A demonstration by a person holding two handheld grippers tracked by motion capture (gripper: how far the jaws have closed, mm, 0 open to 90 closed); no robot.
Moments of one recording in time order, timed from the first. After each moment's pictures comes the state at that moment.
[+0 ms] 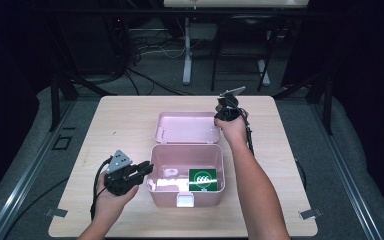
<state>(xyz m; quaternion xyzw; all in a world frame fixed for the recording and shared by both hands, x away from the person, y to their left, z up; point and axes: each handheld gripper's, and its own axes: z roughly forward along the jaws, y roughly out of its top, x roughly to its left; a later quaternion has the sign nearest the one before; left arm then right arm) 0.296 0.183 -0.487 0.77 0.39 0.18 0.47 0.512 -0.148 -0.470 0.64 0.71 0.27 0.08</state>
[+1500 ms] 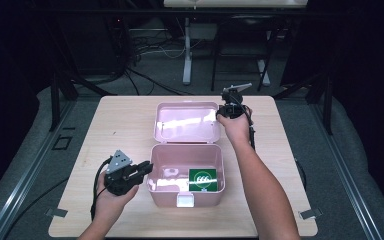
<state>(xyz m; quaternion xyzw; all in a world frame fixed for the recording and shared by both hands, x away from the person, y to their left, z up) 0.295 0.182 -0.487 0.77 0.39 0.18 0.48 0.497 -0.153 -0.444 0.63 0.70 0.32 0.11</state>
